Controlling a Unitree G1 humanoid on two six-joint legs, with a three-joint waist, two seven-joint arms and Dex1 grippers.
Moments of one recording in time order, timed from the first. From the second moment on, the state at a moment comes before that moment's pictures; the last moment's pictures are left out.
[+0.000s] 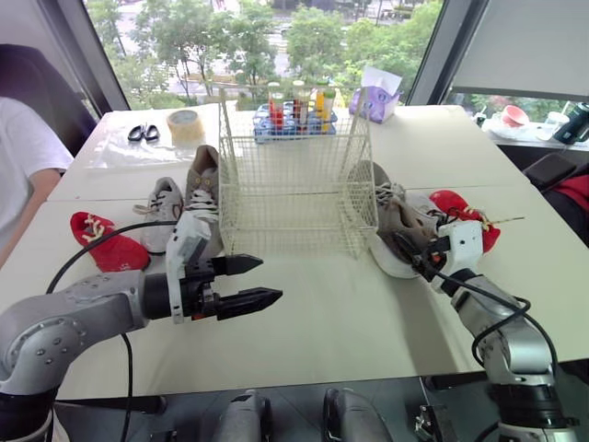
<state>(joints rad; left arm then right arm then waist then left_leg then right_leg) -0.20 0.84 0.18 -0.59 -1.27 0.97 -0.57 -0.16 -0.46 -0.18 -0.14 0.39 0.36 0.34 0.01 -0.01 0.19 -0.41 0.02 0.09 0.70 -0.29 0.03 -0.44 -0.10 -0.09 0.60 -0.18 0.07</state>
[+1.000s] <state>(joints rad) -0.89 0.83 0.29 0.20 -1.36 1.05 -0.71 -1.11 -0.81 -0.24 -0.18 0.54 0.45 0.60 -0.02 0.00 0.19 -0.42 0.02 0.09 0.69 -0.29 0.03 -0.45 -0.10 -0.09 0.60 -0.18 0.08</state>
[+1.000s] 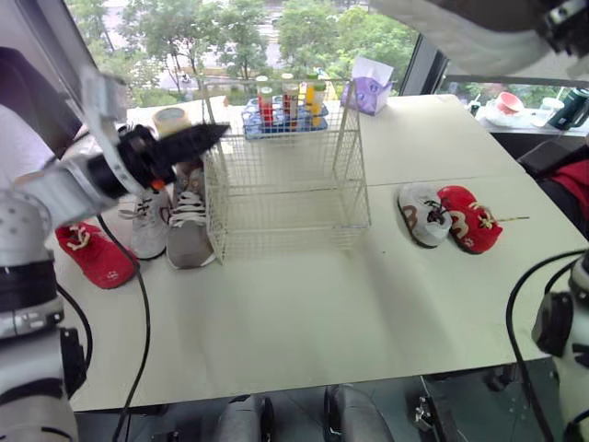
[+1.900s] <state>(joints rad) -1.38 0.78 0.24 0.81 -0.91 1.10 -1.16 -1.17 -0.69 -0.12 -0.25 0.73 0.52 0.86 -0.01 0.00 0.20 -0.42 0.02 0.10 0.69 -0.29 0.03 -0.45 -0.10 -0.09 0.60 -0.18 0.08</state>
